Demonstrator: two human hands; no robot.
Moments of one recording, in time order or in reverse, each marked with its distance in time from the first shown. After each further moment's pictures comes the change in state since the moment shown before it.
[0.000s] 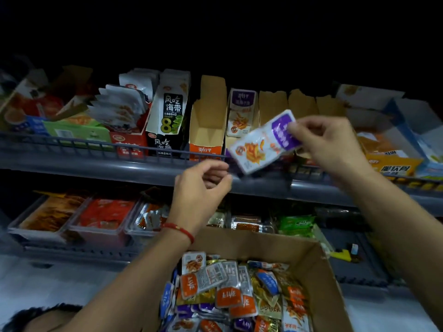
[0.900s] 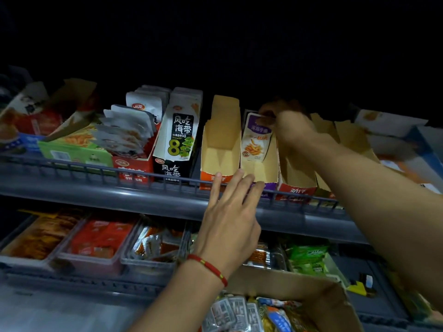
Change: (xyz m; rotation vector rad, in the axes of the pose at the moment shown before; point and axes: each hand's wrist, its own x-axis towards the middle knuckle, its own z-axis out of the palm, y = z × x) left_hand 0.026 -0.008 0.022 0.718 -0.172 0.433; right_hand 0.174 0.018 0.083 -0.855 -0.095 -0.162
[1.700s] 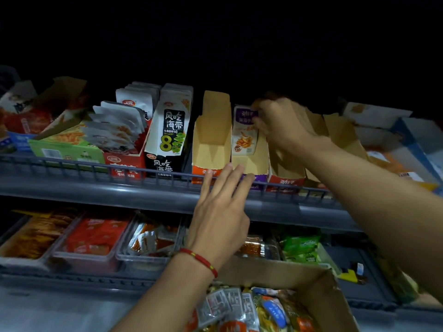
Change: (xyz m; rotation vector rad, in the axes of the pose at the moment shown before) left_hand -0.006 0.002 0.001 -0.046 0.014 -0.004; right_hand -0.038 -0.004 -0.017 -0.198 0.264 -0.293
